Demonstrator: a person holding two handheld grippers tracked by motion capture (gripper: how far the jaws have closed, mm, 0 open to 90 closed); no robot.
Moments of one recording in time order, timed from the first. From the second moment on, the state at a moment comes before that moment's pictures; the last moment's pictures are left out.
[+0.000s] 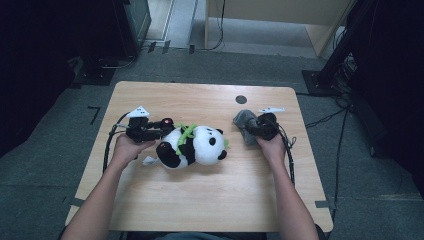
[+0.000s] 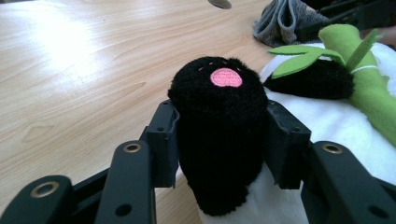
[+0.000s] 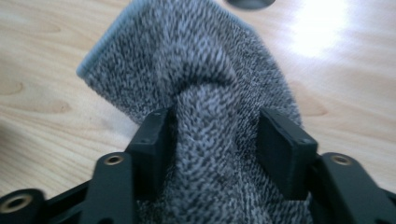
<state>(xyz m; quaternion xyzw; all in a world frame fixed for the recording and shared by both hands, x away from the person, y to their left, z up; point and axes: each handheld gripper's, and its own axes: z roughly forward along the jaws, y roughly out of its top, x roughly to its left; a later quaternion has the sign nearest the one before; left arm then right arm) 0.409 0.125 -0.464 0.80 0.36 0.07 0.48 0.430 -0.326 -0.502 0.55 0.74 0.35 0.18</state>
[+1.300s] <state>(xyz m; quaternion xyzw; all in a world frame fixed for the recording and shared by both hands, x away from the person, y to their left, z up) 0.392 0.124 -0.460 0.77 0.37 0.09 0.50 0.430 -0.247 -0.399 0.46 0.78 0.40 0.10</state>
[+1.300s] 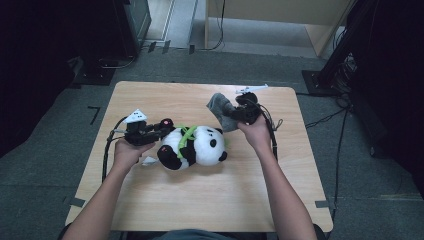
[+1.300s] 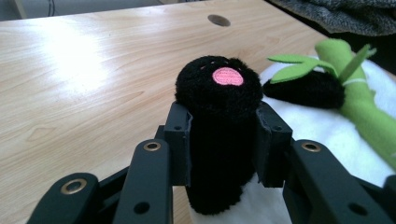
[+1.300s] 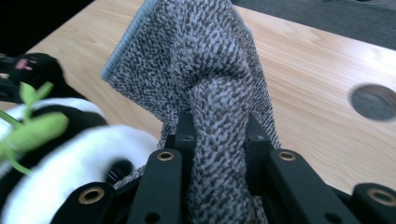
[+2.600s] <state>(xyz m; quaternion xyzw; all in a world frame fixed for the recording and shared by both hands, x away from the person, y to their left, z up) 0.391 0.115 -0.454 0.79 0.37 0.11 0.47 0.442 -0.073 -0.390 0.30 0.88 0.36 0.02</state>
